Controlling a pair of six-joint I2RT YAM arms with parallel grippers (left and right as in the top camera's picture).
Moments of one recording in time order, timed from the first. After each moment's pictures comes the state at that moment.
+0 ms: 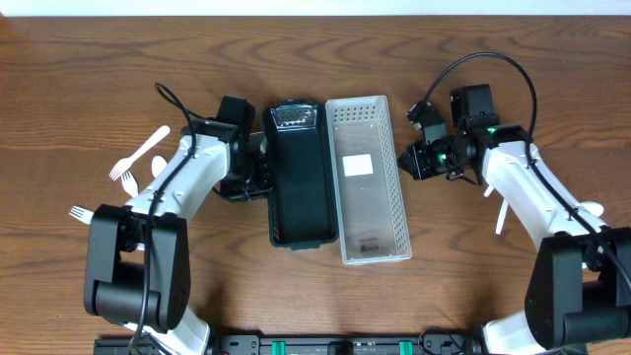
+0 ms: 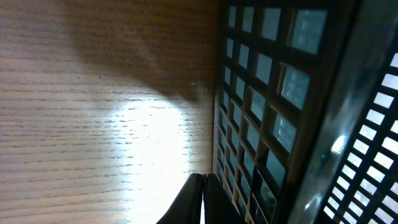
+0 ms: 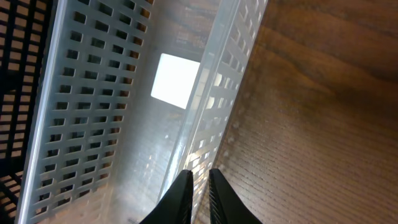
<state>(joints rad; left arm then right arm) -0.21 1.78 1.14 -0.89 0.29 -0.28 0.14 1.69 1.10 -0.63 -0.50 -0.08</state>
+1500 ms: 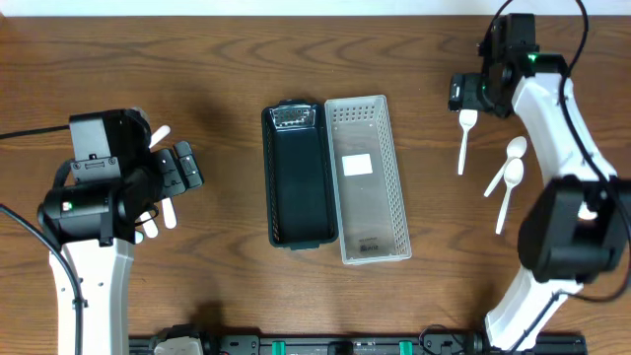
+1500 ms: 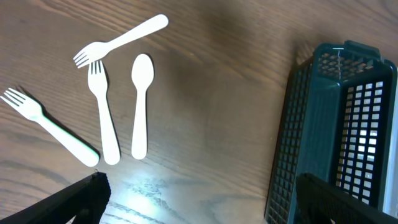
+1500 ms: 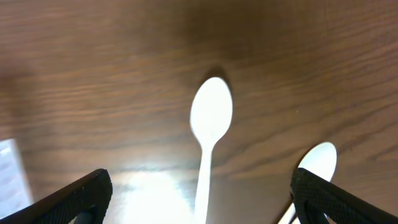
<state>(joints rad) 0.12 1.15 1.22 -1.09 0.05 -0.22 -0.03 2.00 1.68 -0.87 0.05 0.11</state>
